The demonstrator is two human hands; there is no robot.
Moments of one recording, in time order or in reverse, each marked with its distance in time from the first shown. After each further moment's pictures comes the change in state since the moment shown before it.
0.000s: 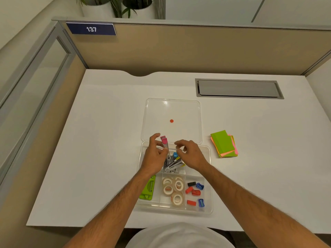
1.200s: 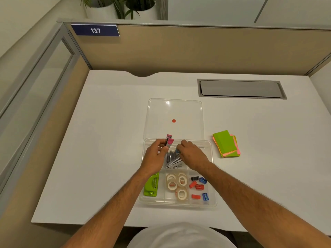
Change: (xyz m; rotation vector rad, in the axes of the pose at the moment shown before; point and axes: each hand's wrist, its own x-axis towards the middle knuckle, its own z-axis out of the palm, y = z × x) left_hand 0.000 -0.006 -0.009 0.074 -0.039 0.030; right_hand 0.011 0.015 0.010 -0.725 -0.152 -0.279
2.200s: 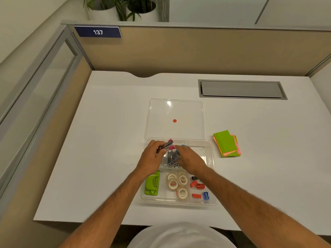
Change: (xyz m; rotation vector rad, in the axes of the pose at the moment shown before) left_hand -0.008 -0.008 -0.017 0.169 -0.048 0.126; right_hand -0.017 -0.019 0.005 0.373 -0.024 0.085
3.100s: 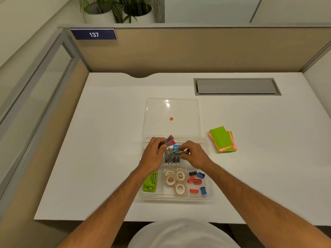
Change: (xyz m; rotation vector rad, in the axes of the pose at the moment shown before) left_hand -0.005 0.016 0.015 0.034 0.037 0.059; right_hand -0.025 0.008 -0.033 0.343 0.103 0.119
